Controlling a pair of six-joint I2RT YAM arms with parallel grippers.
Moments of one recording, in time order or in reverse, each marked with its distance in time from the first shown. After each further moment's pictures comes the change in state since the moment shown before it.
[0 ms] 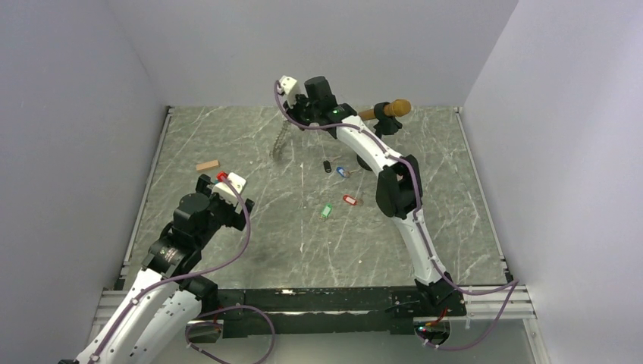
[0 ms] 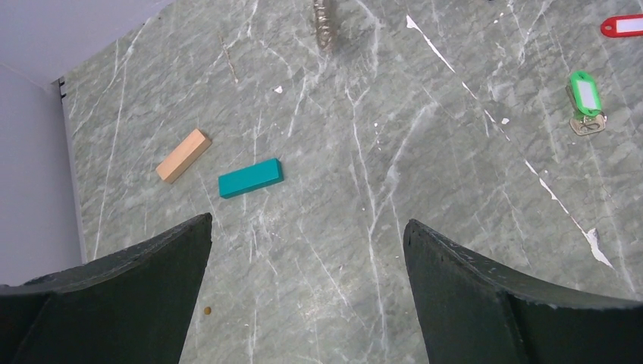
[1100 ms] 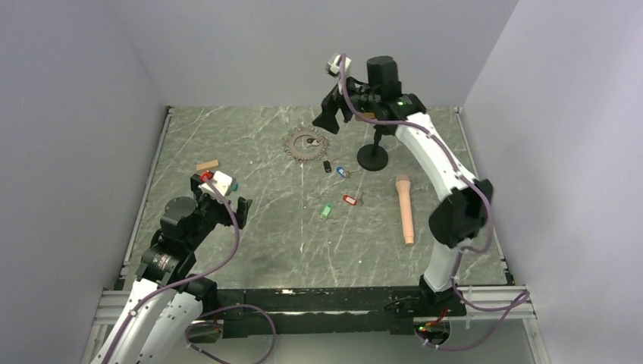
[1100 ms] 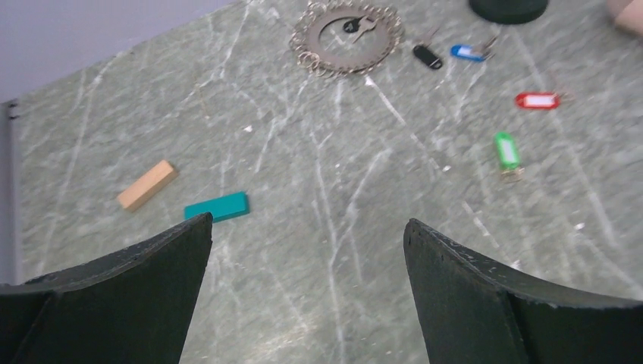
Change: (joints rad) left arm 0.089 -0.071 0.000 0.040 0.178 -0.098; right arm -0.174 -0.534 -0.413 -0.062 -0.336 0.046
